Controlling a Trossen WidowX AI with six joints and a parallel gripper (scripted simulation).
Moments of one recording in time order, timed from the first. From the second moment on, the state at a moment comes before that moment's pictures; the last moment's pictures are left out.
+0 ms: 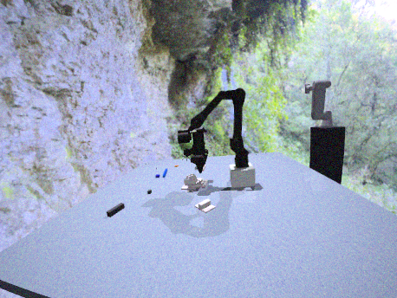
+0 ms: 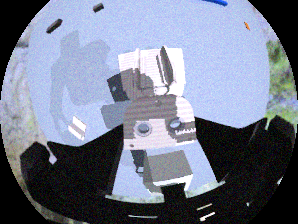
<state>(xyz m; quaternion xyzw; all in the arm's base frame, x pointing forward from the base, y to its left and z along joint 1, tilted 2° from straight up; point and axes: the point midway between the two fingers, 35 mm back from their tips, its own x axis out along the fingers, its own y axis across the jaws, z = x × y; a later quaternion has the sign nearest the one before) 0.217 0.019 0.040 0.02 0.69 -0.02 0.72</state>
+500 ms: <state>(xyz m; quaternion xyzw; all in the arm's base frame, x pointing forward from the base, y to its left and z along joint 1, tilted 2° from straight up) 0.217 0.018 0.041 0.02 0.69 -0.02 0.73</state>
